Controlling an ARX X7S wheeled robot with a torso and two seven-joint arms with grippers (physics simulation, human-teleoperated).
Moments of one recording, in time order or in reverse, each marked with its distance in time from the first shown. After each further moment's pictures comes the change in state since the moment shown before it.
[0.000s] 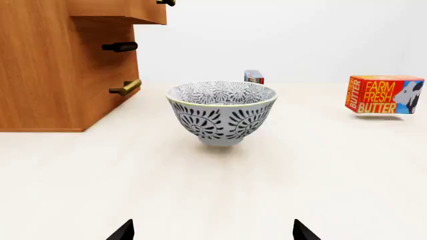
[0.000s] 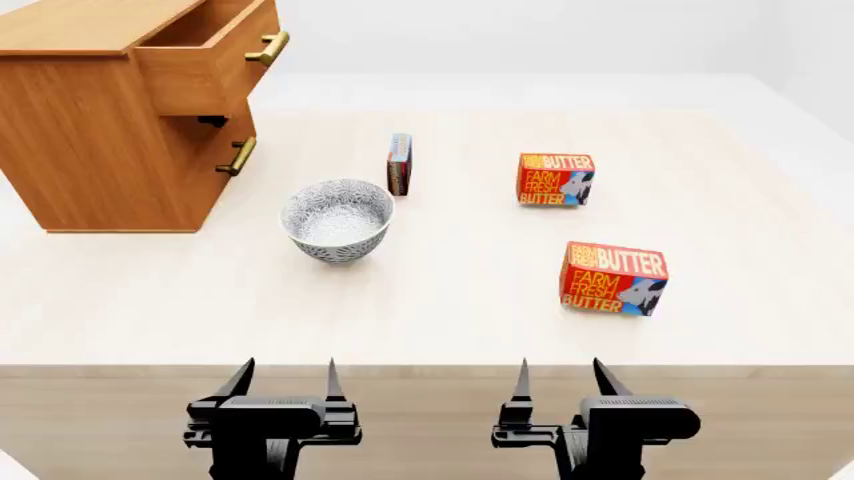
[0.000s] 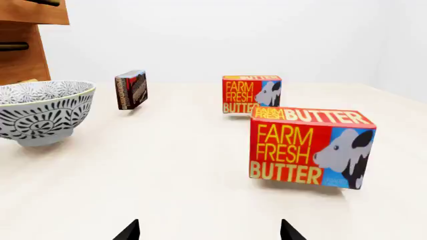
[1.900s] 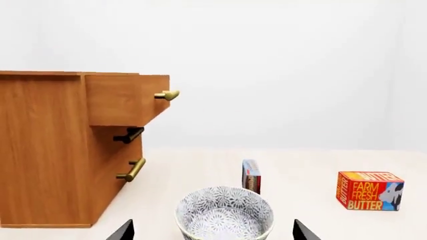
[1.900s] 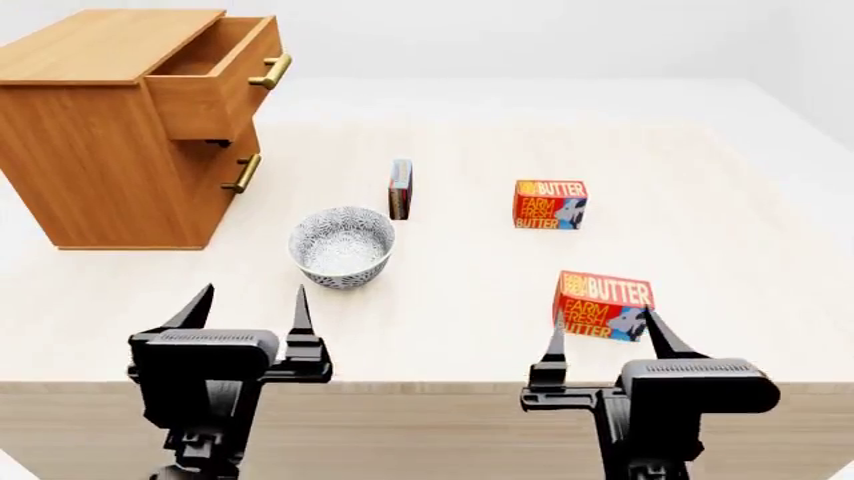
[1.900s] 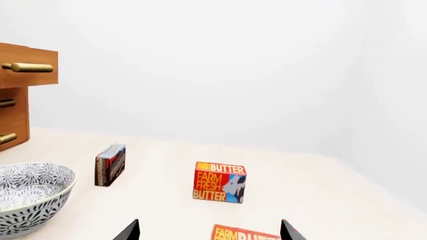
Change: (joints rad) left arm -0.083 -0.200 0.066 0.404 -0.221 -0.307 -0.131; right arm -0.007 0.195 -0.109 -0.447 0.050 0.290 0.199
